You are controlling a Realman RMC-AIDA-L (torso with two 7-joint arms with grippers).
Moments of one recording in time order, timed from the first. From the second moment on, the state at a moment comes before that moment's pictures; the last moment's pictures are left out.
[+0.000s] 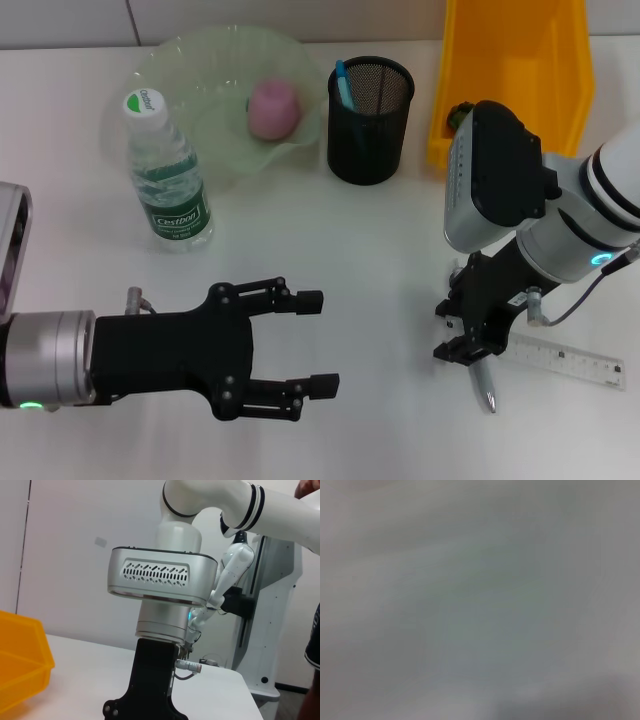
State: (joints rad) left arm -0.32 -2.07 1.22 0.64 1.59 1.69 -1.12; right arm 0.62 2.09 -1.58 -1.17 -2.47 -1.50 2.10
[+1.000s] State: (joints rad) left arm -0.32 -2.07 1.22 0.65 1.58 1.68 -1.11; right arm 0.47 2.08 -1.20 -1.45 -1.90 -1.18 1.94
